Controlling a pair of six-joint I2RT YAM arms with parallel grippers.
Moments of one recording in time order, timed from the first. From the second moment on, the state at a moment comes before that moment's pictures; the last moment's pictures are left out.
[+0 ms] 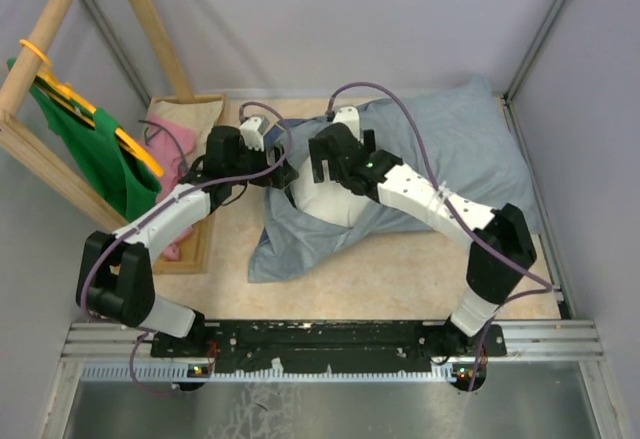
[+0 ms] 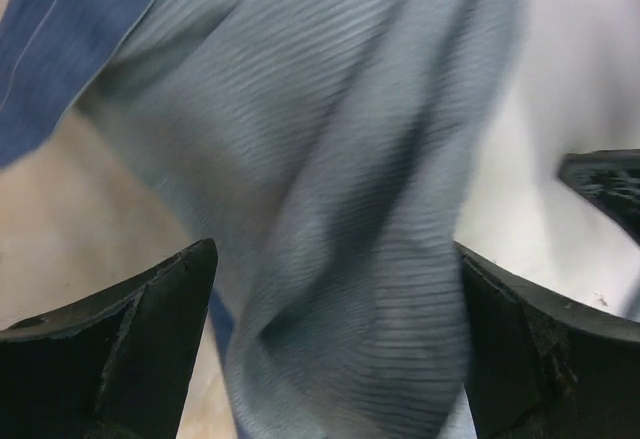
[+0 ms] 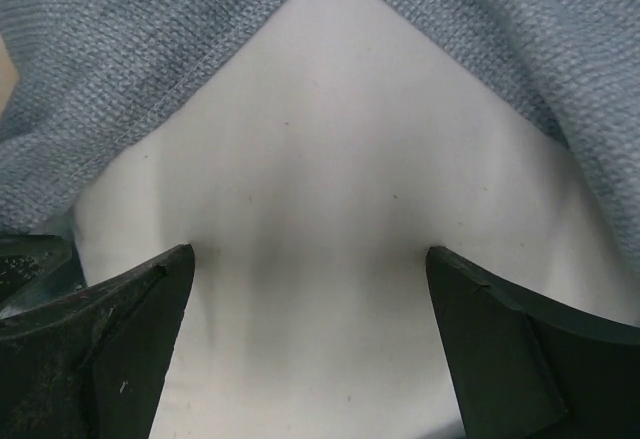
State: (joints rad) left arm -0.36 1.45 1.00 -0.02 0.37 -0.20; right arm 0.79 1.62 1.41 -0.49 0.50 0.40
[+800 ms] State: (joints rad) left arm -0.36 1.43 0.93 -0.09 -0.01 -0.29; right arm 0.71 1.70 1.21 -0.23 0.29 0.31
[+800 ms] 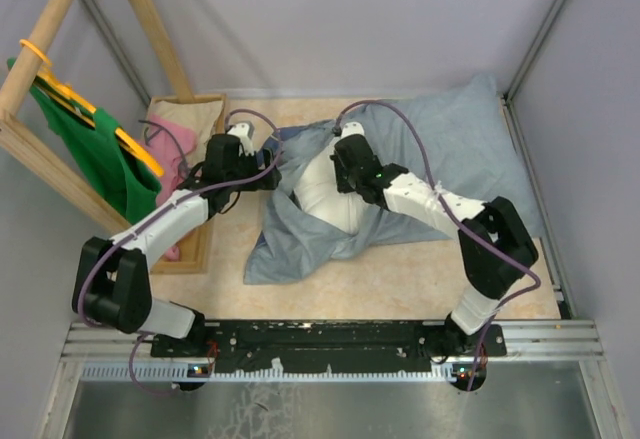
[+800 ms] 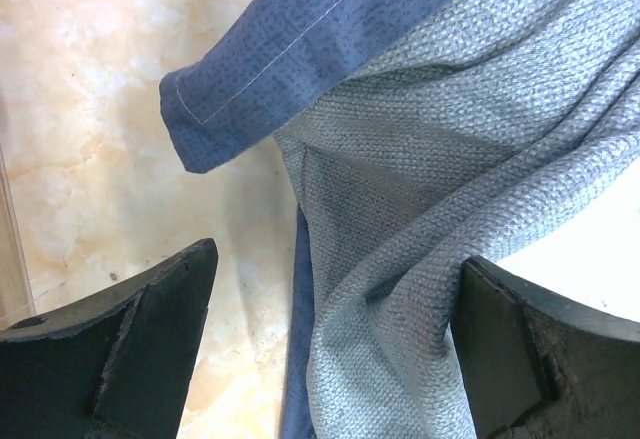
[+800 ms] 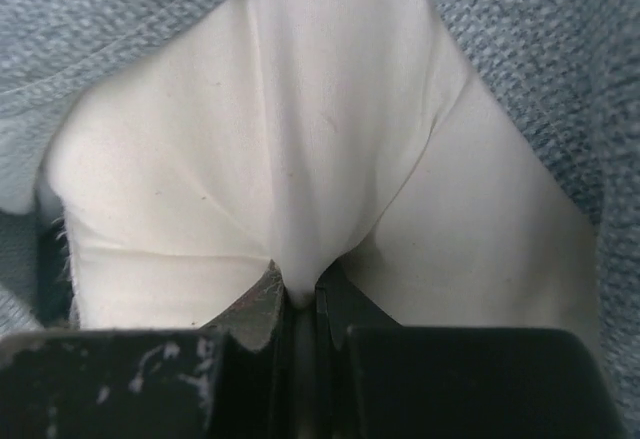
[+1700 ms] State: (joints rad) left arm -0.47 1.58 1.08 -0.04 -0.08 -0.41; right arm 0.62 1.44 1.13 -0.27 -0.16 0.27
